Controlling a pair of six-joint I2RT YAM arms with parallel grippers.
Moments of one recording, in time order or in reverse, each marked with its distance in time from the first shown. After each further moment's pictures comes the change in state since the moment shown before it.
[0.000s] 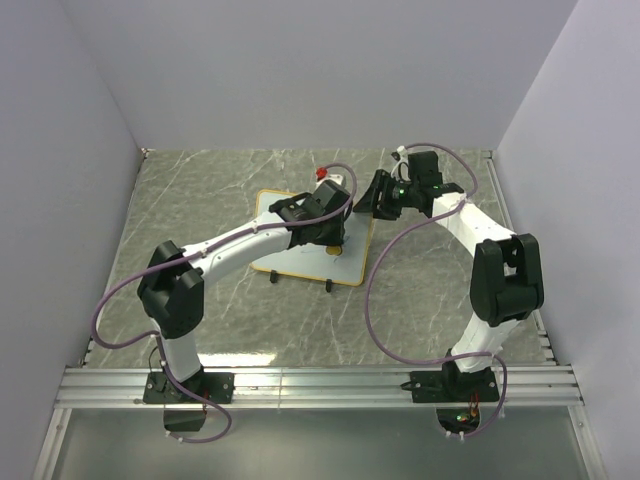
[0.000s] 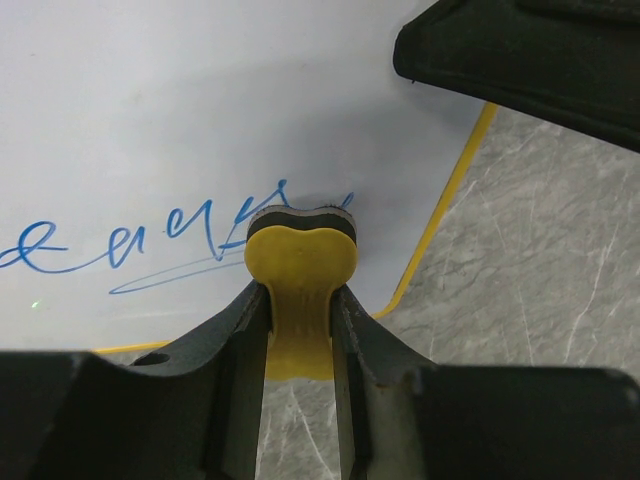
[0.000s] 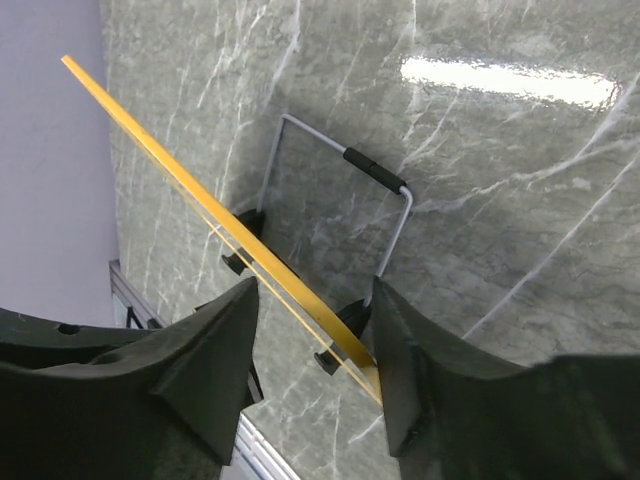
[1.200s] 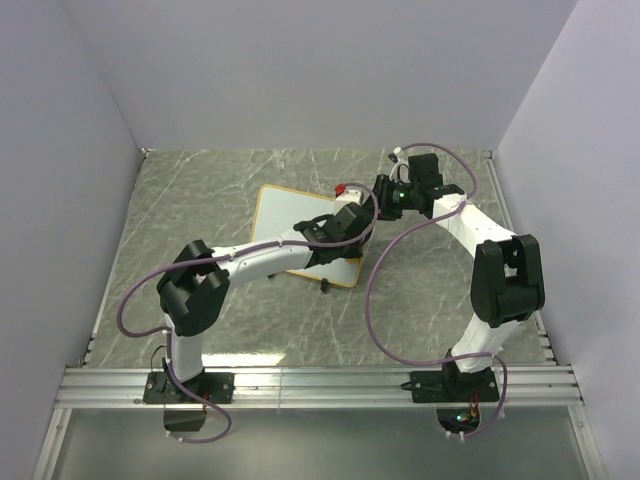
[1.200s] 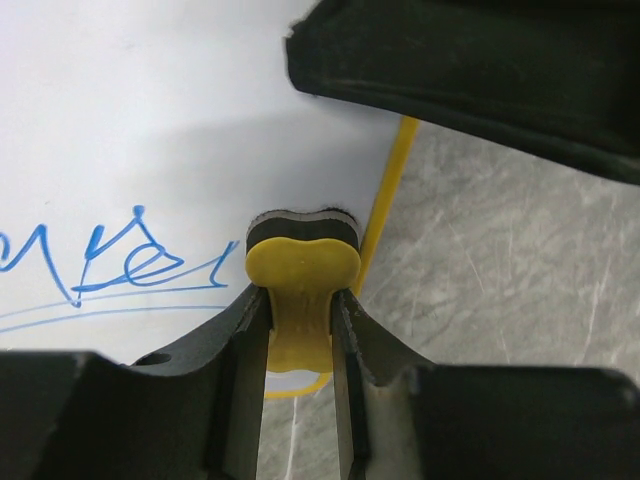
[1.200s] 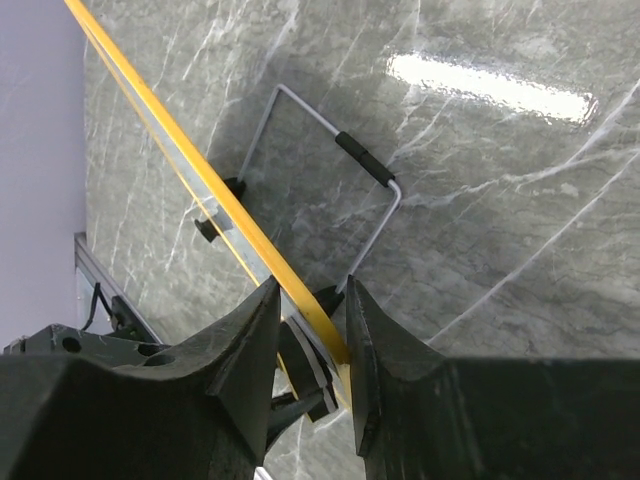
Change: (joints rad) left arm -0.098 0.093 -0.064 0.225 -0.113 -0.045; right arm 0.000 -0.007 -0.017 -0.017 -0.014 -0.119
